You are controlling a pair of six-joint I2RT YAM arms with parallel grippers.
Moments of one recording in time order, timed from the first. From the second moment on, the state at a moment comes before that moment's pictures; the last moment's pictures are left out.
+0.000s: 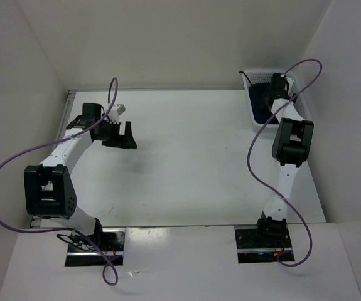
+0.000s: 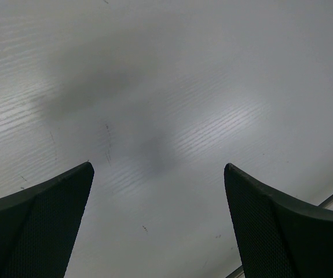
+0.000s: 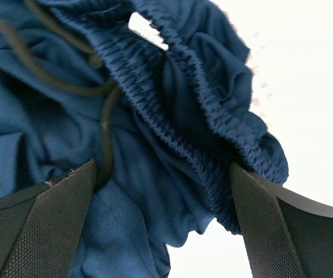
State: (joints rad) left arm 0.01 1.55 1.15 -0.59 0.53 0.07; right arm -0.18 2.32 1.88 -0.28 0.41 0.13
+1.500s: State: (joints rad) left arm 0.00 1.38 1.30 -0.45 0.40 0.07; right arm 0.33 1.75 2.38 -0.22 -0.14 0.36
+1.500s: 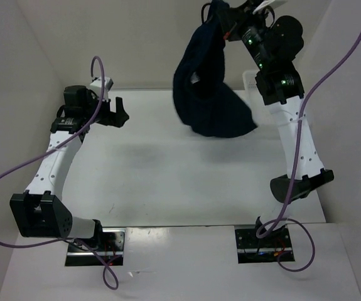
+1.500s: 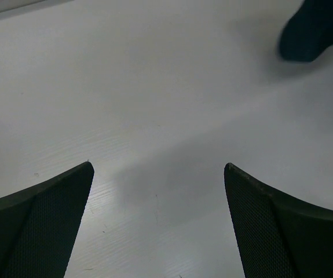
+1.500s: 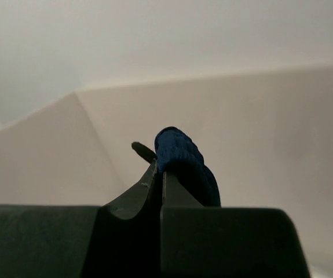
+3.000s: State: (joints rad) left arm 0.22 2.00 1.52 -0.54 0.36 0.07; right arm 0.40 2.06 1.53 -0.14 -0.20 0.57
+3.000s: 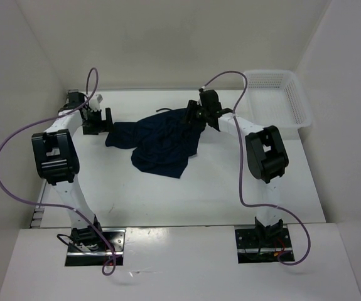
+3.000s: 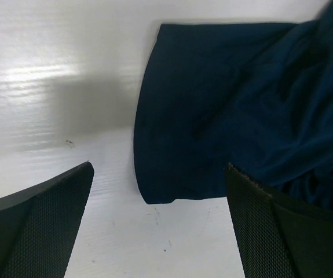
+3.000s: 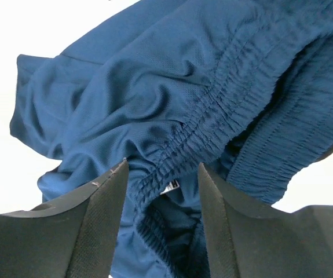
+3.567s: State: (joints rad) left arm 0.23 2.13 1.52 -0.54 0.54 0.07; right arm 0.44 2.24 1.72 -0.21 -0.20 0.64
